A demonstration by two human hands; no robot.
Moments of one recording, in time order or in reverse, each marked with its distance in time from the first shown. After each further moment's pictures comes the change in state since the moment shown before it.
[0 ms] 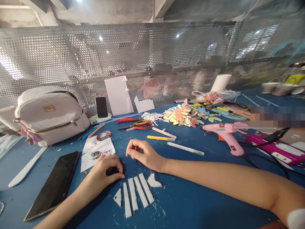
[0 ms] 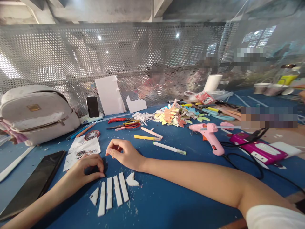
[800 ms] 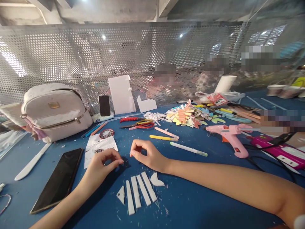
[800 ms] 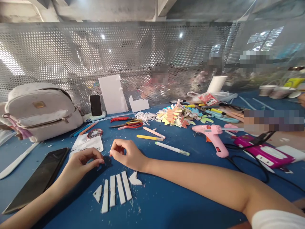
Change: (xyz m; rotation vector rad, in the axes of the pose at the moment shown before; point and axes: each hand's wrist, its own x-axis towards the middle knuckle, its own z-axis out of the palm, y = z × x) left_hand -0.001 -0.005 -0.002 -0.365 0.211 -0.134; right_hand -0.002 -0.002 0.001 -0.087 -0.002 -0.053
